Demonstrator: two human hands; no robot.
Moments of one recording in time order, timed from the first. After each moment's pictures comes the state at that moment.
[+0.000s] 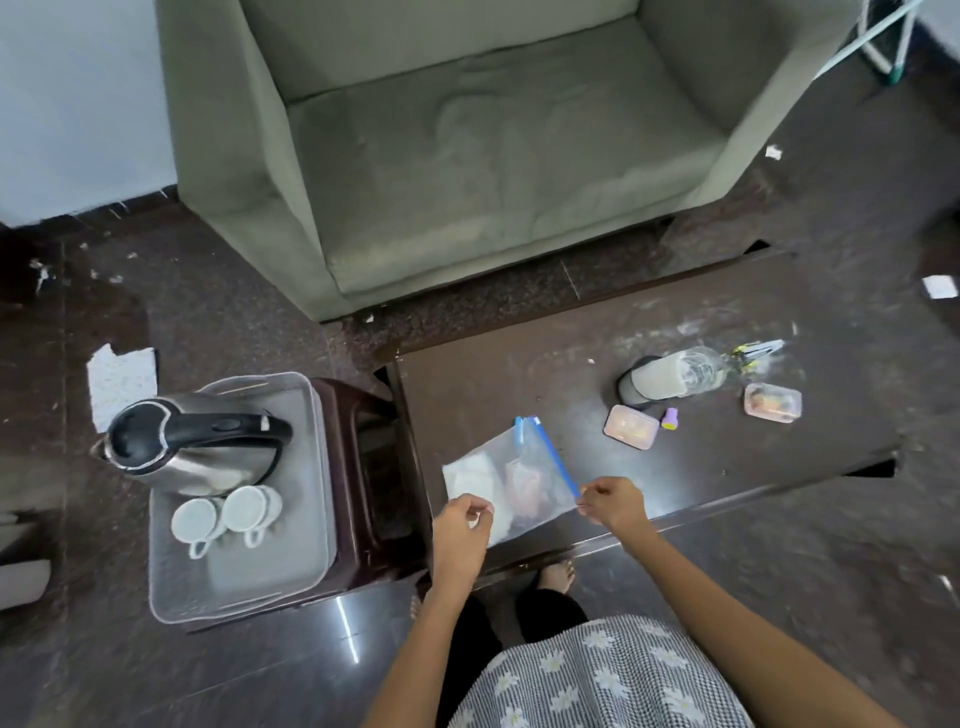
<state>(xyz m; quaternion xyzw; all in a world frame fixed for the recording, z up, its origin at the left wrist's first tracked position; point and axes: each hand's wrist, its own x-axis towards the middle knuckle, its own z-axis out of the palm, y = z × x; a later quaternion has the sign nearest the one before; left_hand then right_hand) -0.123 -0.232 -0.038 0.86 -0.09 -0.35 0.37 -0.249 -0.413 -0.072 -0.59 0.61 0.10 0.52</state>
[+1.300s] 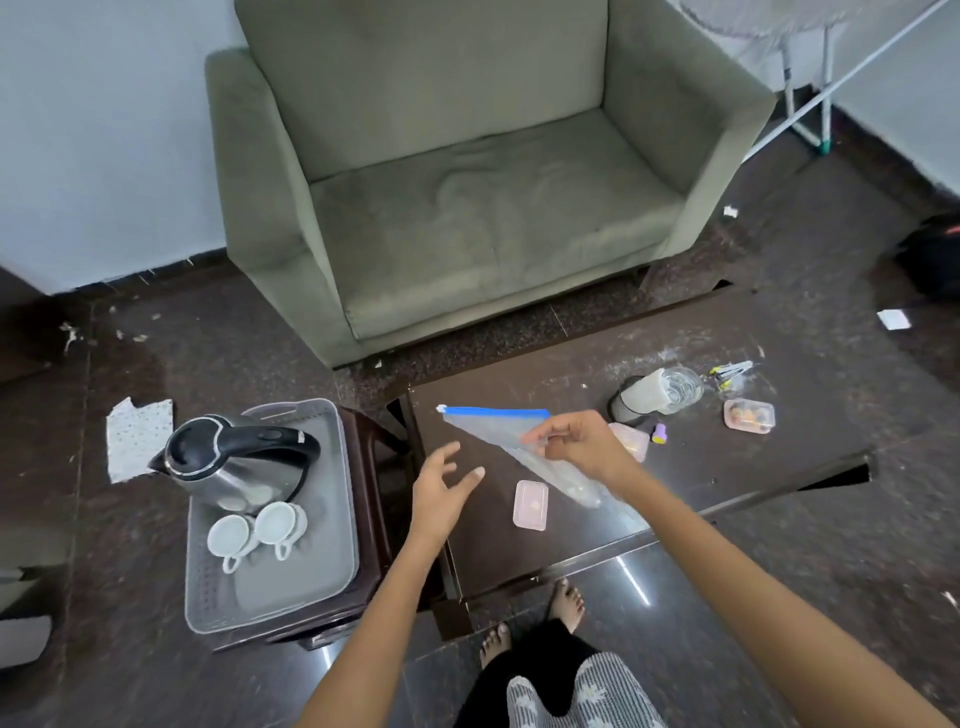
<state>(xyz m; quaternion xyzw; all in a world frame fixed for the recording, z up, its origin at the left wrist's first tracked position) -0.076 -0.216 0.042 0.80 -0.12 -0.36 0.47 -0.193 -0.394 0.086 -0.70 0.32 -0.02 0.64</state>
